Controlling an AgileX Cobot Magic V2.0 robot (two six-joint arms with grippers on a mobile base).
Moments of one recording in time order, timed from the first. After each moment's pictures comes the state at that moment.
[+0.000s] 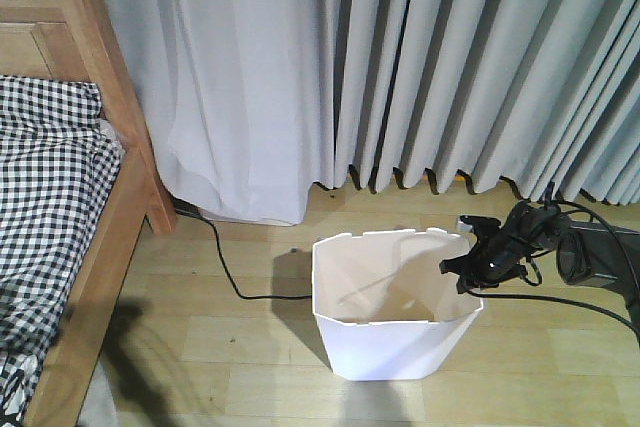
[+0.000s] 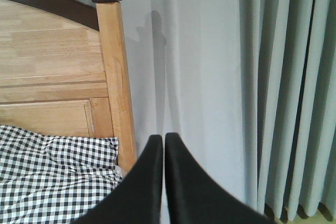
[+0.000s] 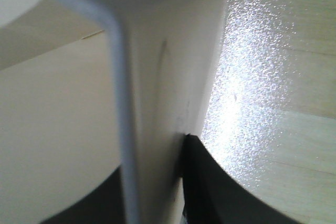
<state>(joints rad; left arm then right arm) 0.01 -0.01 0.03 0.03 0.08 0.00 -0.15 3.24 -2.23 0.38 0.71 -0.49</state>
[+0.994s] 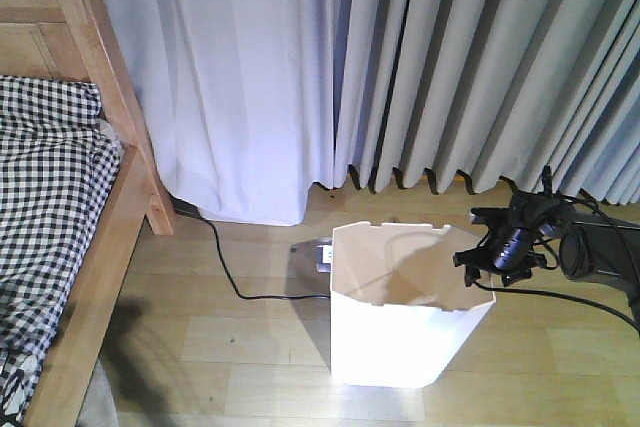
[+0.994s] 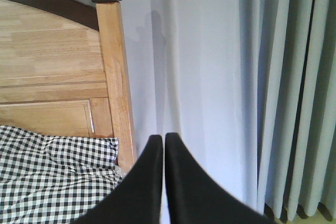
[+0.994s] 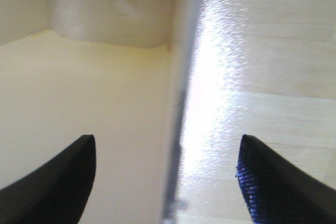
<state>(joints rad) 0.01 -0.01 0.03 0.03 0.08 0.00 -0.15 3.22 -2.28 0.09 0.76 -0.23</state>
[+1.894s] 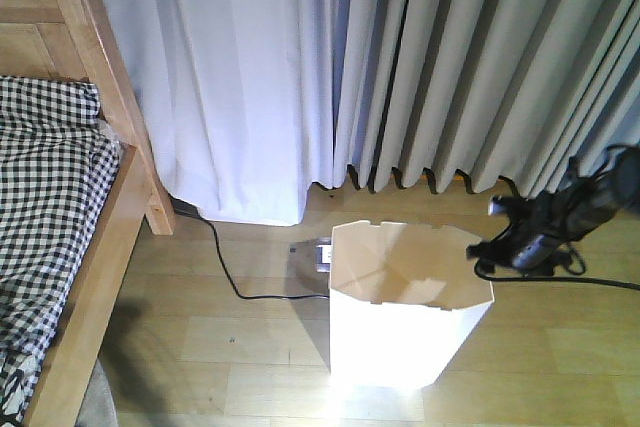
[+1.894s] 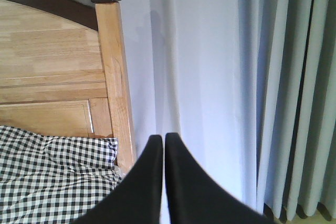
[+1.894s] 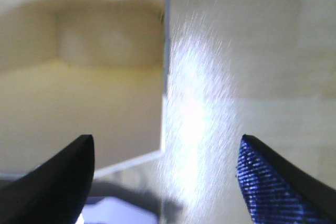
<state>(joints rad) 0.01 -0.01 0.03 0.03 0.08 0.00 -0.15 2.69 -1.42 0.14 0.20 -0.21</state>
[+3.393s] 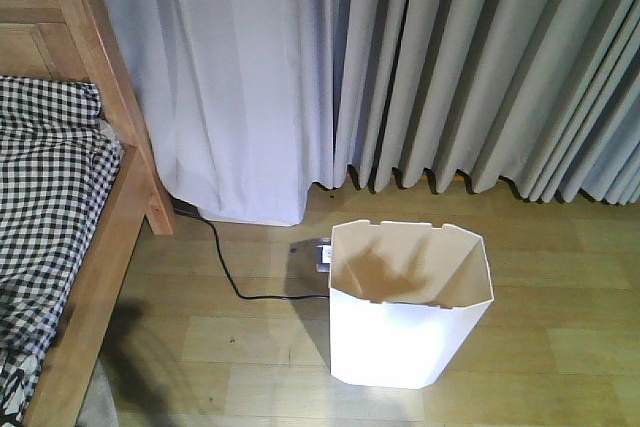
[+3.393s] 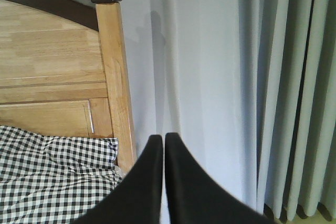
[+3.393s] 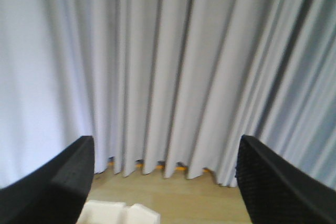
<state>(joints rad) 0.01 -0.01 0.03 0.03 0.08 0.00 -0.10 0.44 -0.46 0.15 0.37 -0.24</state>
